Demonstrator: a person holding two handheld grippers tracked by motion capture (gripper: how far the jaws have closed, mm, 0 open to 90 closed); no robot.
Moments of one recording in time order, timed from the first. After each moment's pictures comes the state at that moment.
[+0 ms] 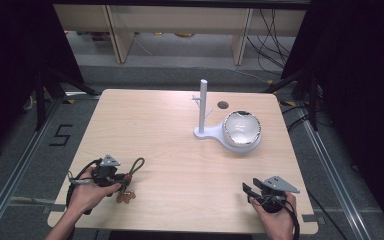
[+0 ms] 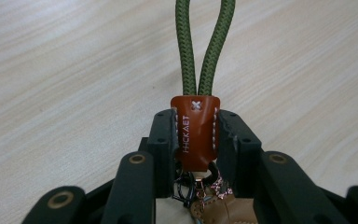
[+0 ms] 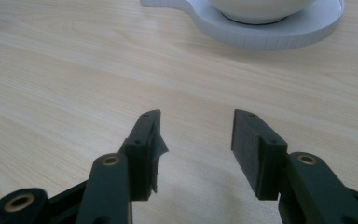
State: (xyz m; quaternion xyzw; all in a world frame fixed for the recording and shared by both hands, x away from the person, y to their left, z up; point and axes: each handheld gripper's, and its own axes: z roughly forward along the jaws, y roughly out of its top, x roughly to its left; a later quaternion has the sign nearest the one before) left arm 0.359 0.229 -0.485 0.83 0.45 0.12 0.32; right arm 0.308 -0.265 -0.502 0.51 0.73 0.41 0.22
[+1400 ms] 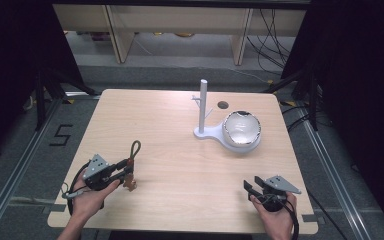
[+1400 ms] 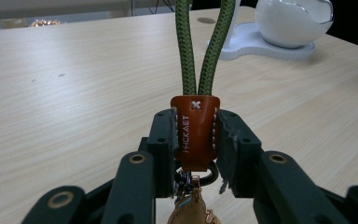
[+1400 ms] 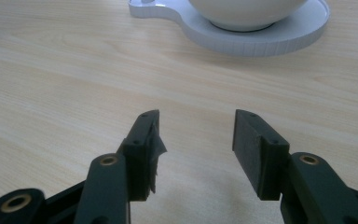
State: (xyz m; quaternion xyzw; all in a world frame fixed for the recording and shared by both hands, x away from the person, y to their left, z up) left arm 0.349 0.230 -0.486 0.71 0.41 0.22 0.53; right arm 0.313 -0.268 -0.509 0.51 0.71 0.43 0.23
